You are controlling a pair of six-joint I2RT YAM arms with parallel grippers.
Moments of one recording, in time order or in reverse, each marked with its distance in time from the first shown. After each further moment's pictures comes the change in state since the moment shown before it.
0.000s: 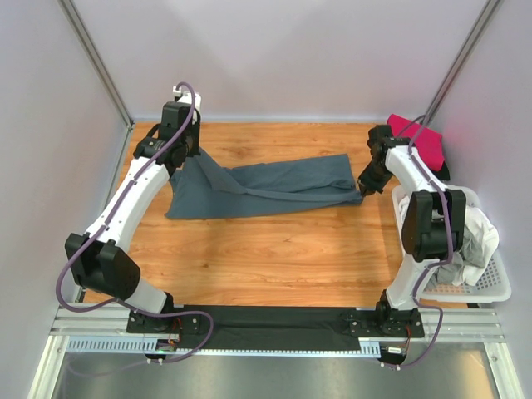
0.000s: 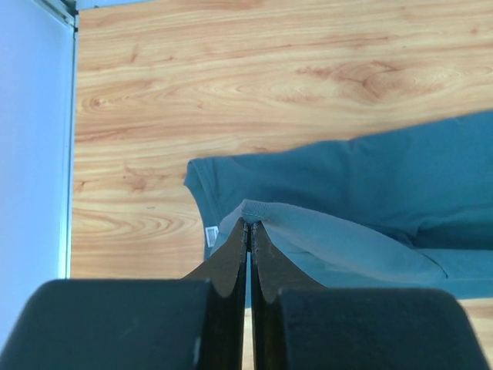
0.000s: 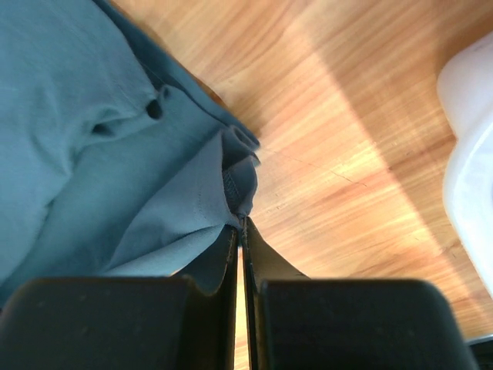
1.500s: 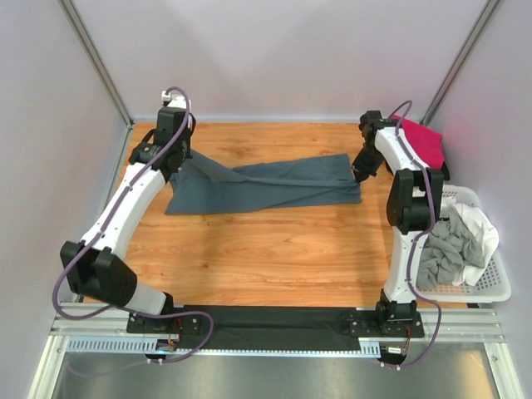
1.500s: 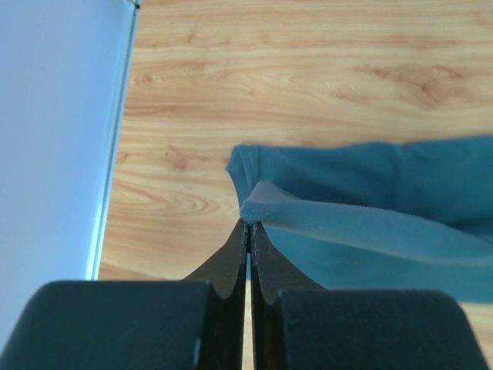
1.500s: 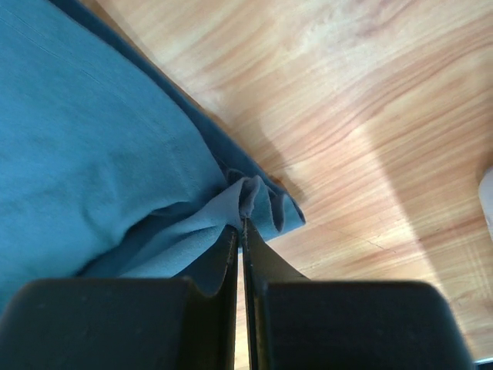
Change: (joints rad) left arm 0.014 -0.018 -0.040 0.032 -0.159 -0.013; right arm 0.000 0.356 0.451 -0.147 0.004 -0.077
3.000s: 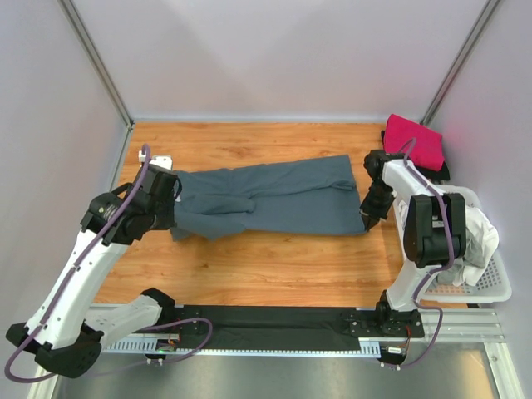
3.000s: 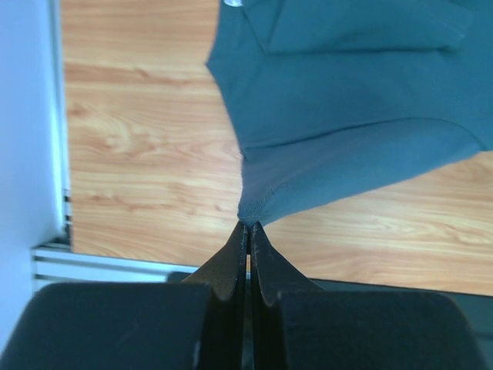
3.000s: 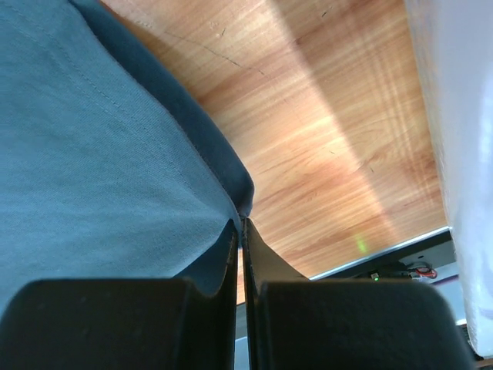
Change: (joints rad) left arm -0.235 -0.505 -0.113 -0.761 0.066 -0.371; right arm 0.014 -0.408 -0.650 -0.027 -0.009 -0.023
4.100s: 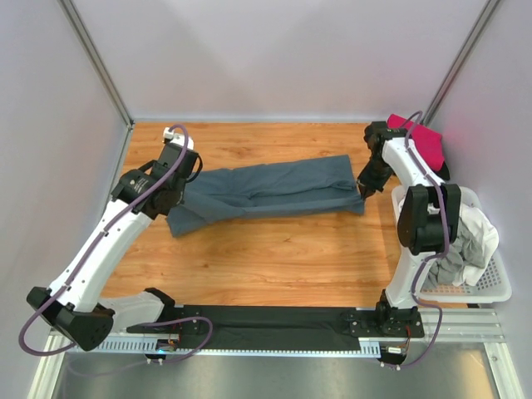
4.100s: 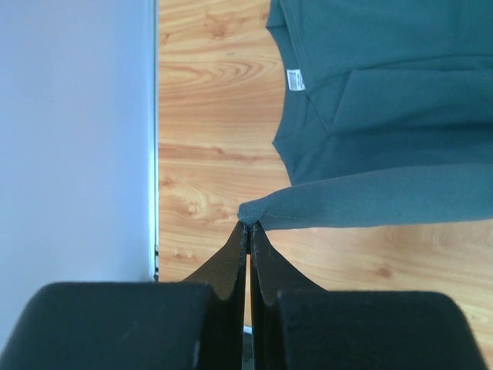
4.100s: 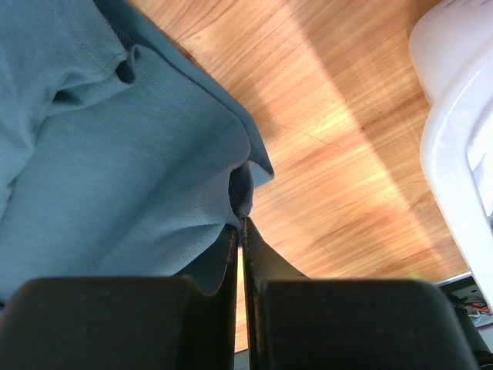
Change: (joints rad) left arm 0.000 0.190 0.037 0.179 -0.230 0.241; right arm 0.000 0.126 0.346 -0.038 0.016 0.082
